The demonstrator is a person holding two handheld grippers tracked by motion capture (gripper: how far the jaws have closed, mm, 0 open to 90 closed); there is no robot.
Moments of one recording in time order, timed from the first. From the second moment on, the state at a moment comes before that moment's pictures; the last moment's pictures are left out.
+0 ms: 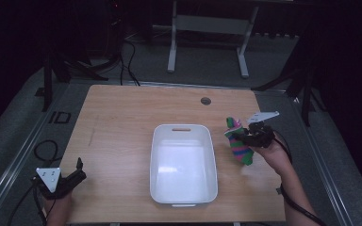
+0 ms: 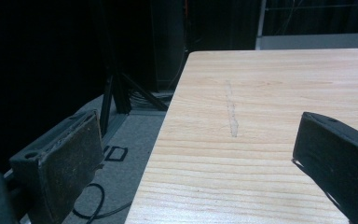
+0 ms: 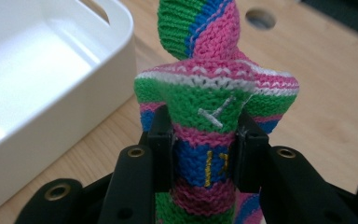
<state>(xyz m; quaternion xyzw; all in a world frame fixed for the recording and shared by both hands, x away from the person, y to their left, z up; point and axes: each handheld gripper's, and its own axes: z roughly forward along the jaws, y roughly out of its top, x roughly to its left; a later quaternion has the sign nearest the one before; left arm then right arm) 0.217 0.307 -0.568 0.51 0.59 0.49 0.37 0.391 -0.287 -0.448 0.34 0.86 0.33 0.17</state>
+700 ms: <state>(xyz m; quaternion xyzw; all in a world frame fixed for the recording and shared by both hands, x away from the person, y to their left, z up) 0.216 0.306 -0.568 0.52 0.59 0.50 0.37 0.407 -0.281 -0.533 0.40 0.86 0.29 0.14</state>
